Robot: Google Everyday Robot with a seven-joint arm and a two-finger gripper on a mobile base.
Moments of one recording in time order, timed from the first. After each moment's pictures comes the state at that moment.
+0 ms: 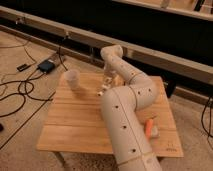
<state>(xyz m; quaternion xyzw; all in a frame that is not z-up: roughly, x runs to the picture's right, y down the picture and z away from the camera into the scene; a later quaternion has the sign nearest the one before) 0.042 -0.038 1.020 -0.16 0.28 0.83 0.46</state>
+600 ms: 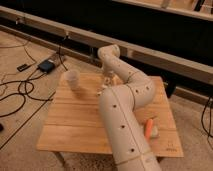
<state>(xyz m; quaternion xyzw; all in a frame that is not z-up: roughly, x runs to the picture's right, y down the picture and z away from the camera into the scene) 0.029 -0.037 1.014 -0.16 0.28 0.82 0.47</state>
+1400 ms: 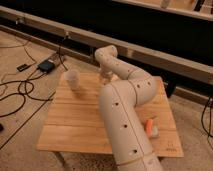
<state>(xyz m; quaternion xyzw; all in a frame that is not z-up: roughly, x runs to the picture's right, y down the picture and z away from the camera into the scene) 0.017 -0.025 1.004 -0.15 0.28 0.82 0.47</state>
